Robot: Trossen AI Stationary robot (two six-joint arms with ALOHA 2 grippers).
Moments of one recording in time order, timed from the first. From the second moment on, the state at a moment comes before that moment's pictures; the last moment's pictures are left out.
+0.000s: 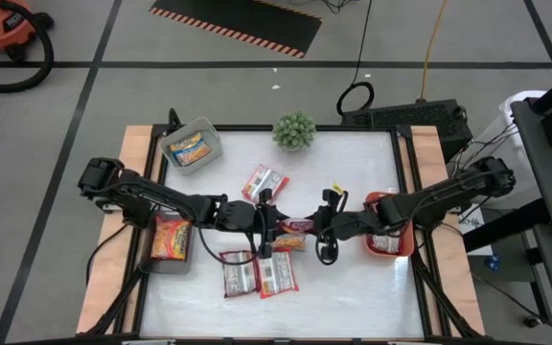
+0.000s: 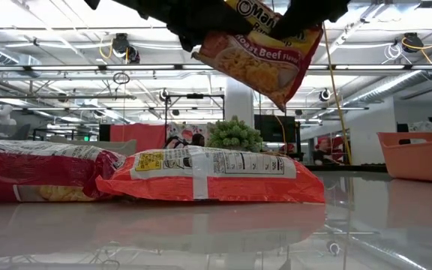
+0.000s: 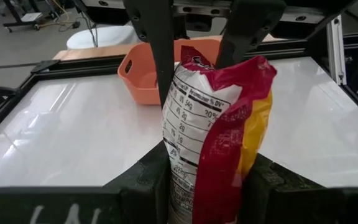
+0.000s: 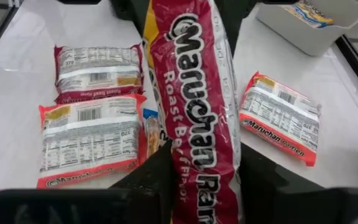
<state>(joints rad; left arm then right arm) -0.22 1.61 1.01 0.23 -0.21 0.02 0.30 1.35 0.98 -0.34 0.35 0.17</state>
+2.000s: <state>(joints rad) -0.22 1.37 1.01 -0.21 -0.24 -0.06 0.32 0.78 0.82 -1.31 -0.11 0.86</state>
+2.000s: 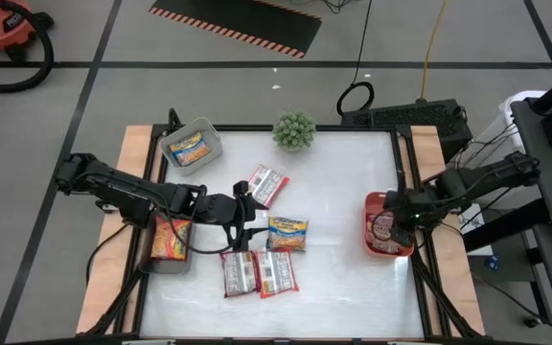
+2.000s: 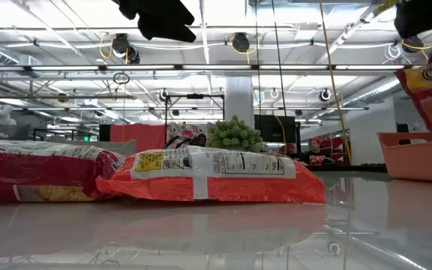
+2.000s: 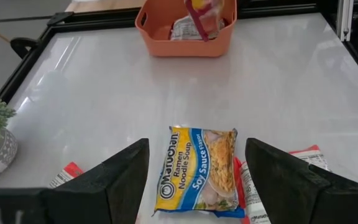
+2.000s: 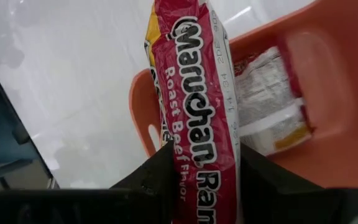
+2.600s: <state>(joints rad) -0.22 1.37 1.01 -0.21 -0.24 -0.06 0.32 0.78 0.69 -1.27 -0.08 0.85</state>
